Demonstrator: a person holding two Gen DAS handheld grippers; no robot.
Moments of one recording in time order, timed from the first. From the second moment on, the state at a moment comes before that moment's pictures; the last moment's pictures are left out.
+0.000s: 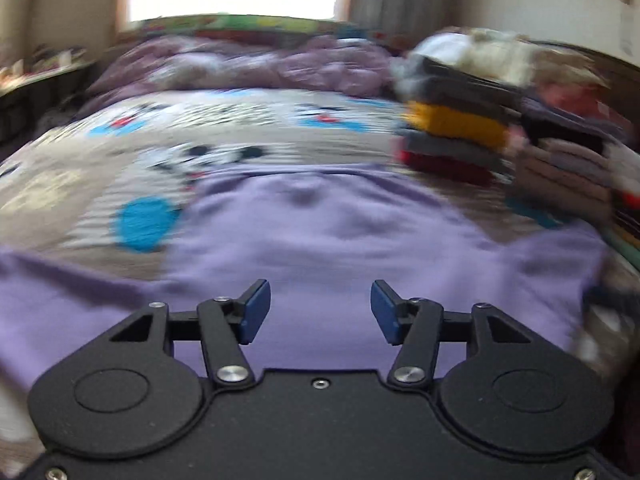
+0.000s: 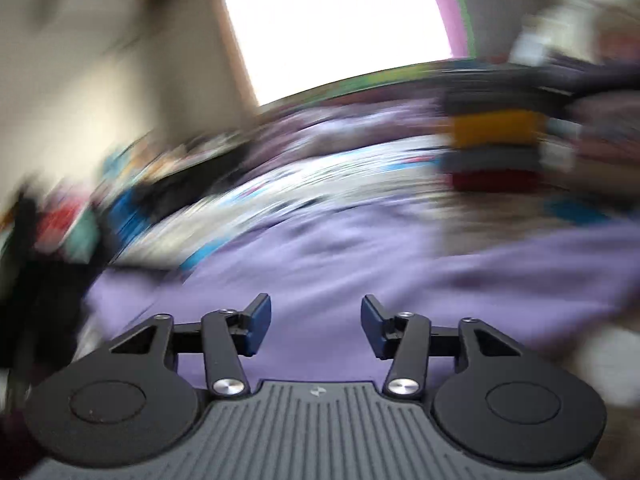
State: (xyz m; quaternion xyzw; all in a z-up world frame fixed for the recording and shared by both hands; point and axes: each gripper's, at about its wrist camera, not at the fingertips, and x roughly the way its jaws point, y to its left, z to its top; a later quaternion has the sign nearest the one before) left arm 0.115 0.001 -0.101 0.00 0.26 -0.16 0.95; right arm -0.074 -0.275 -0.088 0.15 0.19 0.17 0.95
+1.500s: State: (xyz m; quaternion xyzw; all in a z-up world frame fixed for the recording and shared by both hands) left arm 0.048 -0.180 -0.148 0.15 0.28 -0.32 0.89; right arm -0.051 -0.493 -0.159 0.46 0.18 -0.04 0.87
